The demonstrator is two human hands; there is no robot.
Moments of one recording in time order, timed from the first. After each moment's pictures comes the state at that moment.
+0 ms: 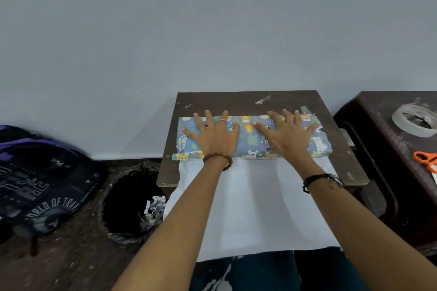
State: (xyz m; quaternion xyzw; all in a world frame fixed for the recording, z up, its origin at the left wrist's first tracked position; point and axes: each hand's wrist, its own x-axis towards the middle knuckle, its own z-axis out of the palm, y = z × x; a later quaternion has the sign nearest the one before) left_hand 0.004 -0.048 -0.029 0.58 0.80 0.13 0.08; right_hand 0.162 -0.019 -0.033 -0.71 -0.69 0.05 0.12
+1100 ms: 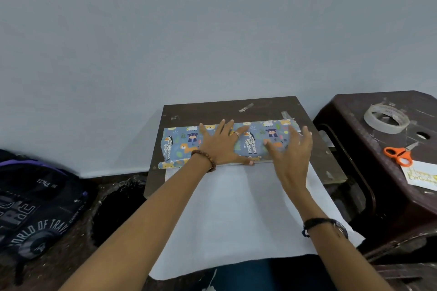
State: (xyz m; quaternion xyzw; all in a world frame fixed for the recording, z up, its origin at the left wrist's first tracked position) left_hand 0.017 -0.041 -0.012 0.81 0.58 -0.03 0.06; right_hand 0.189 -0.076 -0.041 -0.69 -0.55 0.13 0.45
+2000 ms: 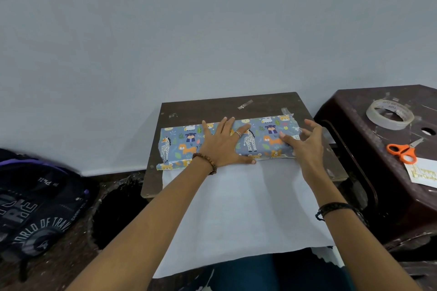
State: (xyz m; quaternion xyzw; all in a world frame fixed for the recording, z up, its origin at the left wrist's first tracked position) left_hand 0.025 -0.040 -0.023 0.82 0.58 -0.02 0.02; right_hand 0.226 -0.055 -0.030 -0.65 -0.39 0.38 0.52
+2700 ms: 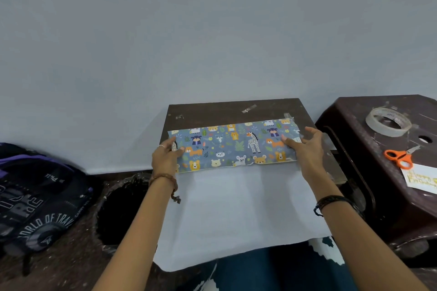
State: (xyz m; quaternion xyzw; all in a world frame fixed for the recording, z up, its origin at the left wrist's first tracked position) left_hand -0.066 -0.096 -0.018 0.27 0.69 0.54 0.40; right_hand 0.227 -0.050 -0.030 -0.65 -0.36 0.42 0.52
